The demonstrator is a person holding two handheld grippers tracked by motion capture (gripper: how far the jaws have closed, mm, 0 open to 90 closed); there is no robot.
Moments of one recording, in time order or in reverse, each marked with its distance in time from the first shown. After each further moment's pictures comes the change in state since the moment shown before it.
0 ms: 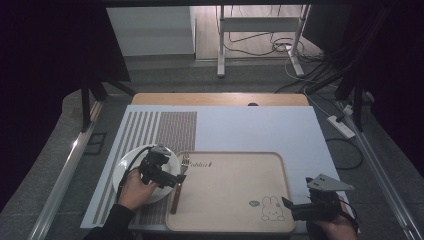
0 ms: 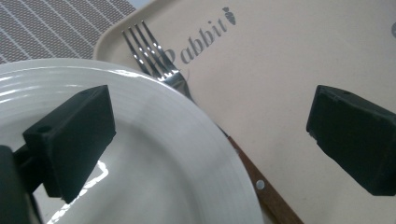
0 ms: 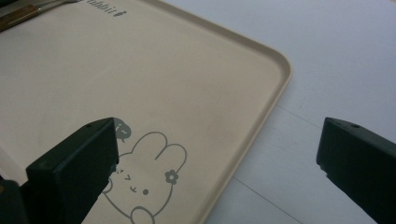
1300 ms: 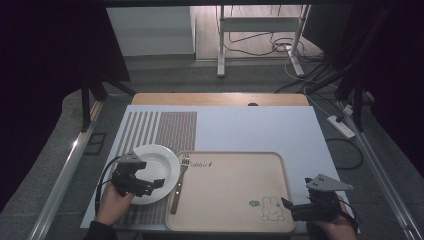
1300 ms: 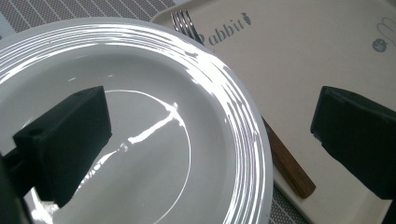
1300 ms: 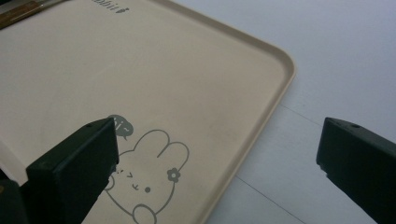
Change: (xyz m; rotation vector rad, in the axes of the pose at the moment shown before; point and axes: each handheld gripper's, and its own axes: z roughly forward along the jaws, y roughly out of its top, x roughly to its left) left arm 0.007 -0.057 -0.049 -0.151 0.031 -0.108; right arm 0.001 0.000 0.001 0.009 0.009 -0.006
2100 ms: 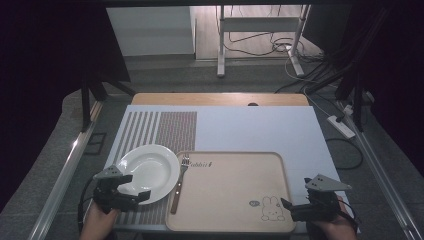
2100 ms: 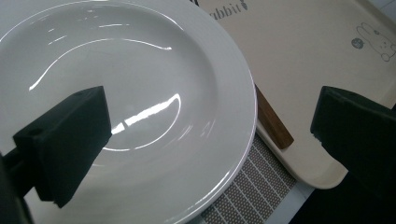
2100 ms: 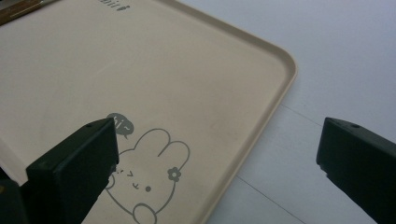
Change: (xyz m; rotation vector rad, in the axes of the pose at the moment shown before) left arm -0.002 -0.044 -0.032 -0.055 -0.014 -0.096; right arm 0.001 0.001 0.001 0.006 -0.002 -0.011
